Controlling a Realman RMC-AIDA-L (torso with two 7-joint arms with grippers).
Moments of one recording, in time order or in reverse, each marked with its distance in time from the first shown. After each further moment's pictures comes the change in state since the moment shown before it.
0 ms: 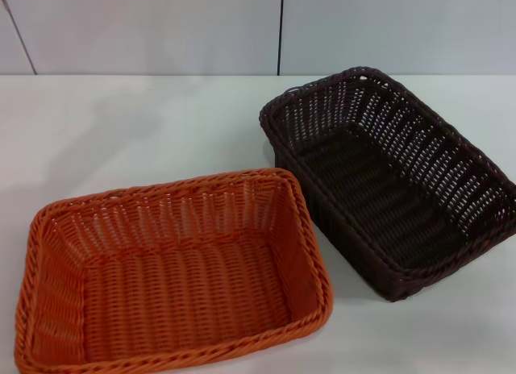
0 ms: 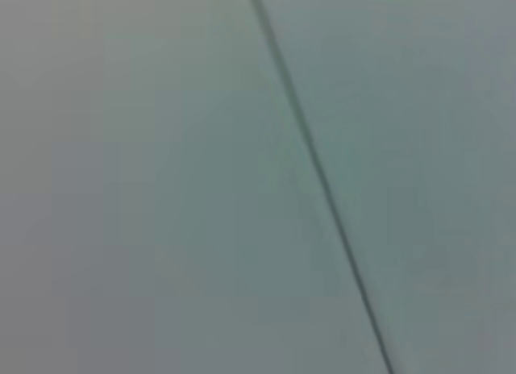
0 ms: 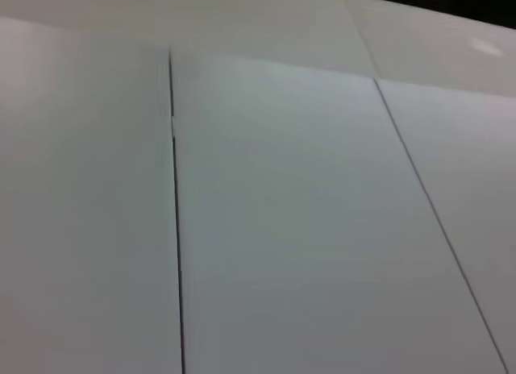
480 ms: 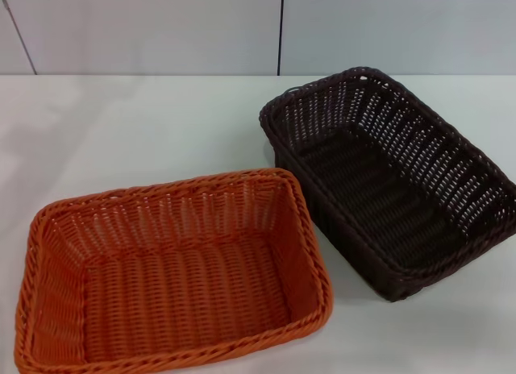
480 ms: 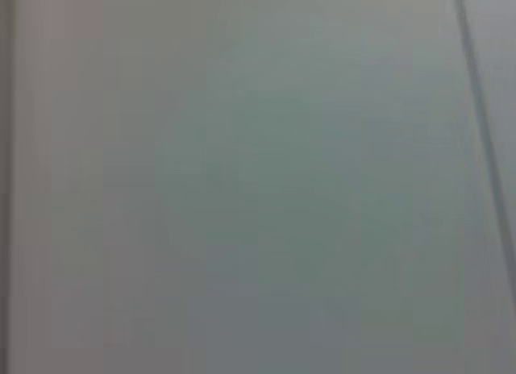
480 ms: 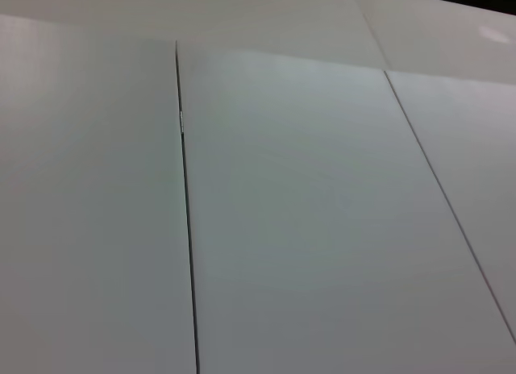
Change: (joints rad) left arm 0.256 -0.006 0.087 0.042 -0.570 0.285 0.249; right arm 0.027 -0.009 0.009 0.004 -0.008 0.025 0.011
